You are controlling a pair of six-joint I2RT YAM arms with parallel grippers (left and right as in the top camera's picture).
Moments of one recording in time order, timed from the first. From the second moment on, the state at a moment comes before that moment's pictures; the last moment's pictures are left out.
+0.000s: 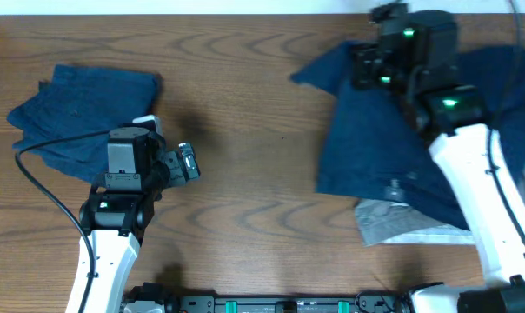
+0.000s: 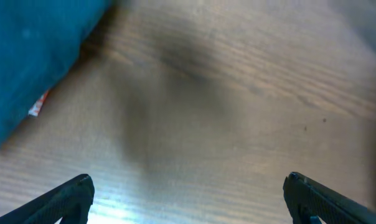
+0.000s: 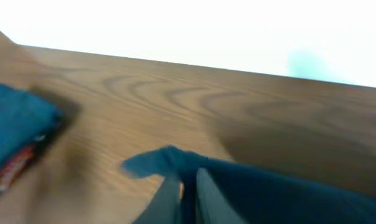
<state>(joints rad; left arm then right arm) -0.05 1.04 0.77 -0.58 0.07 -0.30 0.26 1.54 1.46 -0.48 -0.21 0.15</state>
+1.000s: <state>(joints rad) -0.46 1.45 0.77 -0.24 0.39 -0.79 -0.21 1.54 1.46 -1.18 0.30 0.22</state>
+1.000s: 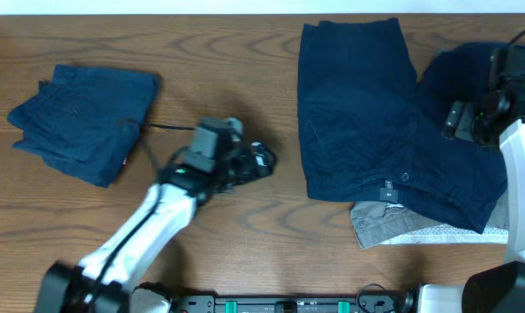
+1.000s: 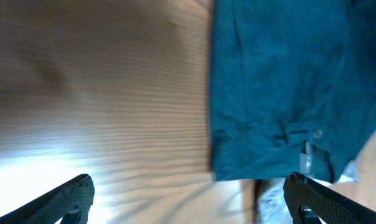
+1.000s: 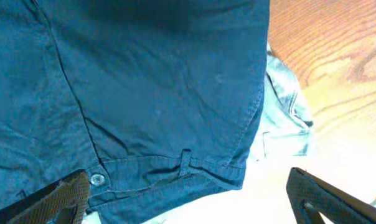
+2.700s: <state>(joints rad) 0.13 1.46 0.92 -0.03 0.52 -0.86 -0.22 1.54 1.46 -1.18 0.23 0.22</state>
